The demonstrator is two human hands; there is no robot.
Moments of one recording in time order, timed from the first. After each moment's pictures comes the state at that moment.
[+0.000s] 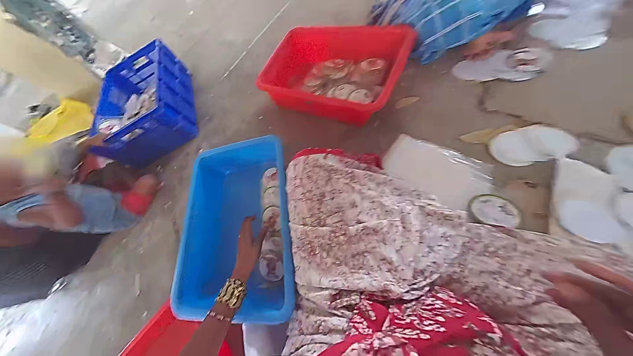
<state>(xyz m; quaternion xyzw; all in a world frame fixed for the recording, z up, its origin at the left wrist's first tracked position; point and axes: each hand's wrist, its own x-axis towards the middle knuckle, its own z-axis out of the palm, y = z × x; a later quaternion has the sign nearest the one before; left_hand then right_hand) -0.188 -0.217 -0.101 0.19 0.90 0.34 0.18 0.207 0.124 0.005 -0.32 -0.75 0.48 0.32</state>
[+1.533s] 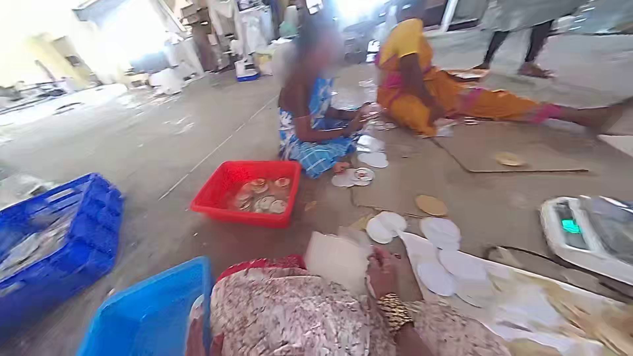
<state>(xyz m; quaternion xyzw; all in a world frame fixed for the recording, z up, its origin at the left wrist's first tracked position) -0.161 -0.104 -0.065 0.30 0.89 0.34 0.06 0.083 0.269 -0.114 -0.55 -0.59 0.45 0.39</state>
